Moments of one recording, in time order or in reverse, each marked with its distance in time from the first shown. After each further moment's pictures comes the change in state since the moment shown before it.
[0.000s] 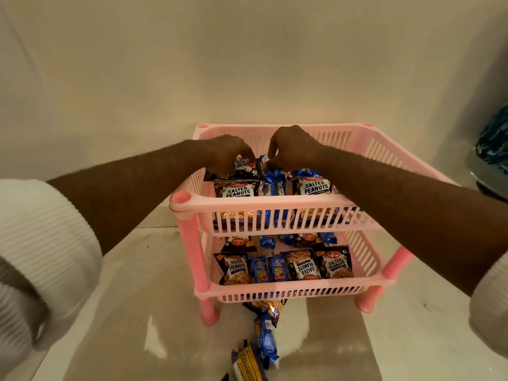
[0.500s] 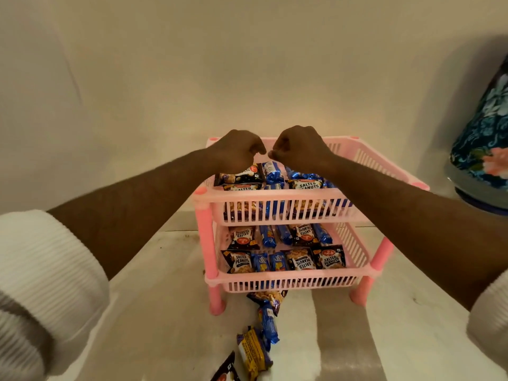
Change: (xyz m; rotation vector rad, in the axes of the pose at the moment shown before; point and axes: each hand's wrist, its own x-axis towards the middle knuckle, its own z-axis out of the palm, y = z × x) left_hand -0.064 0.052 -0.035 -0.247 0.330 -0.056; right_hand -0.061 -0.017 -0.038 0.177 0.269 -0.034
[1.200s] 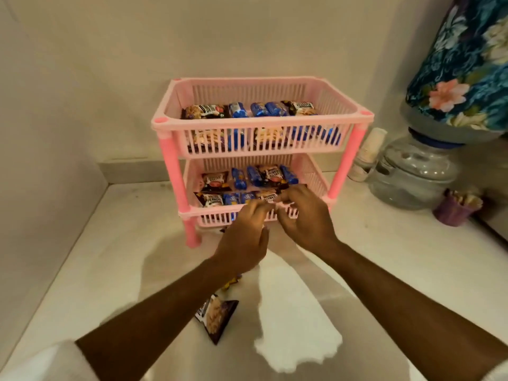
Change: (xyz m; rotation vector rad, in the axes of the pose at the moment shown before) left_hand -0.206 0.112 0.204 -0.362 0.180 0.104; right_hand -0.280 0.038 0.079 0.204 0.213 -0.009
